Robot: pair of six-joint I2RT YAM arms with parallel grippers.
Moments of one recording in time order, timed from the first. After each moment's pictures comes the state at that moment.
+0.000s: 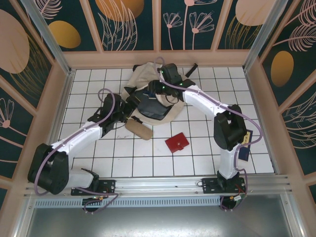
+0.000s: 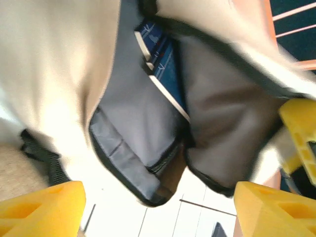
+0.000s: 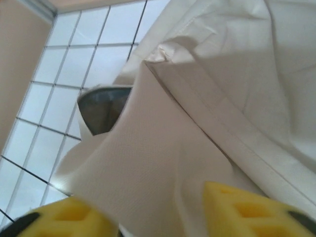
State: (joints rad) left arm -0.44 1.32 0.79 -0.08 0.11 -1.18; right arm 0.62 1.93 1.61 -0.38 -0.14 0.48
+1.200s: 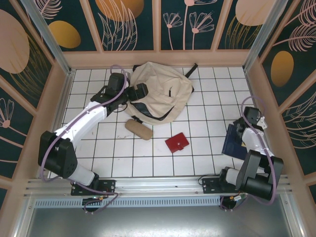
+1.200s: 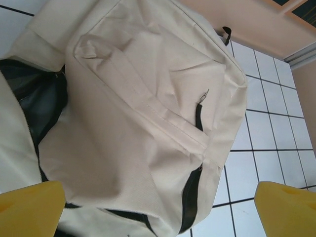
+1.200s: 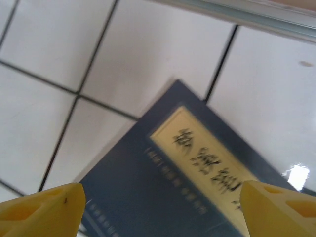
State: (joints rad) left arm -0.44 1.54 1.23 -0.34 0.11 -0.65; right arm -0.34 1.22 0.61 -0.41 0.24 0.78
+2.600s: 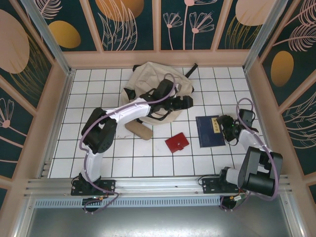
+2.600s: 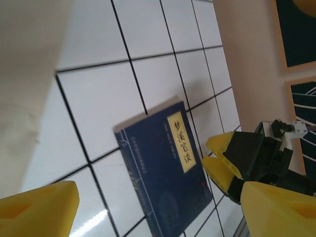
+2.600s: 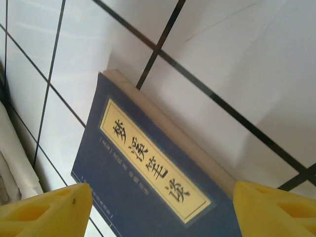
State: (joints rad) left arm -0.79 2.06 1.59 -0.19 0.38 -0.84; right arm -0.25 1.25 0.53 -0.29 -0.35 0.80
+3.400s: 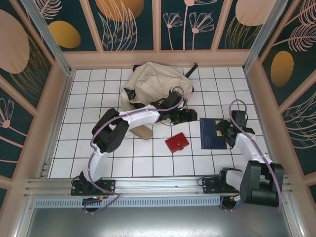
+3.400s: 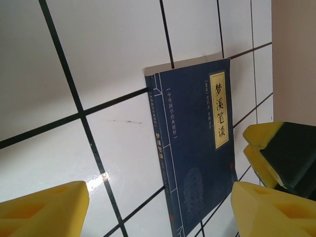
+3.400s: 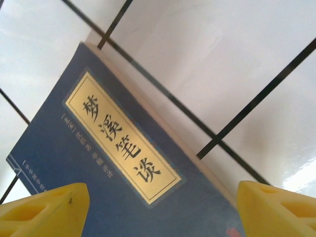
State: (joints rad) left arm -0.86 2.16 1.59 -0.22 0.40 -0.89; right arm -0.12 1.13 0.54 -0.48 -0.01 0.73
